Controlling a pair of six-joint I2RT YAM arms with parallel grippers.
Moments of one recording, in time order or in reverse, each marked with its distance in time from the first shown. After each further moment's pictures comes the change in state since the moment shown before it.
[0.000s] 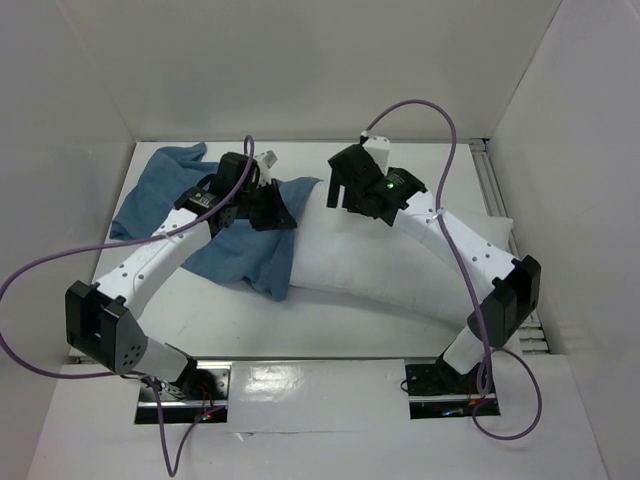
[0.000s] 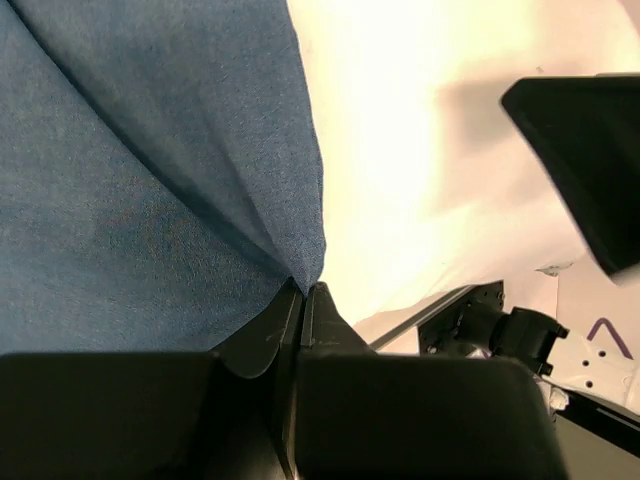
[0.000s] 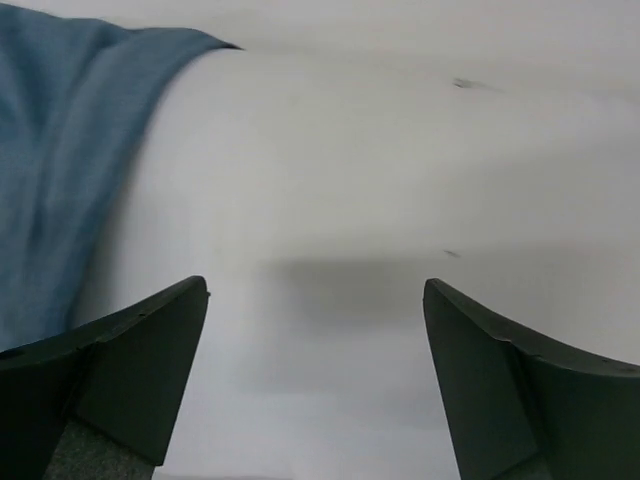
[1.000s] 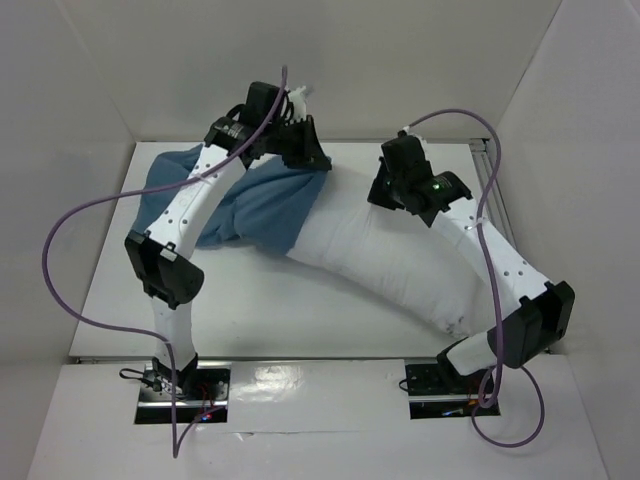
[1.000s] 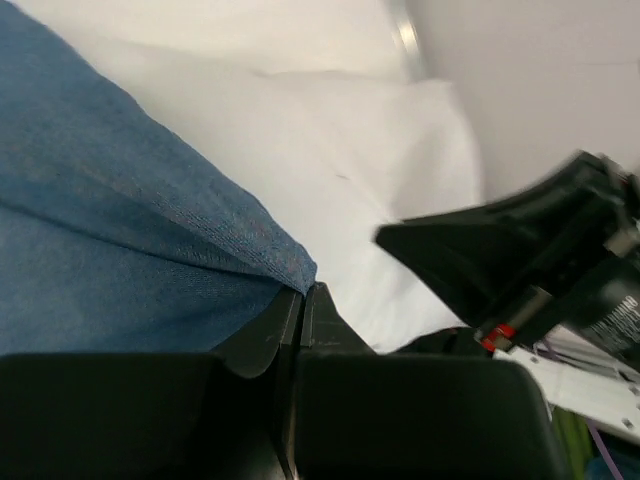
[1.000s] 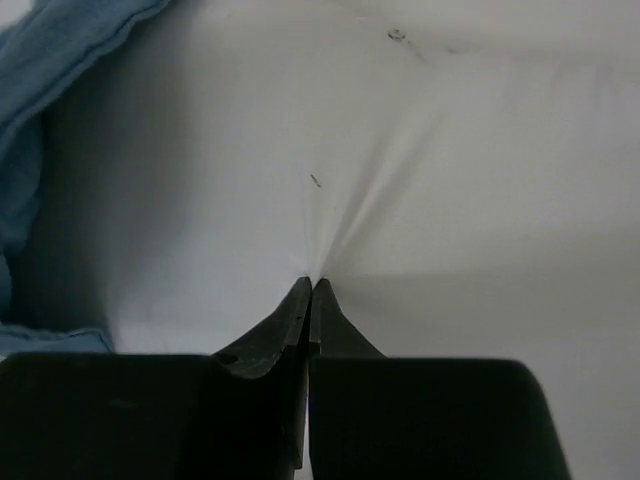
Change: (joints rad) left arm -0.017 0.502 0.862 -0.266 0.137 0.123; right arm -0.238 -0.175 -0.200 0.111 -0.354 -0.013
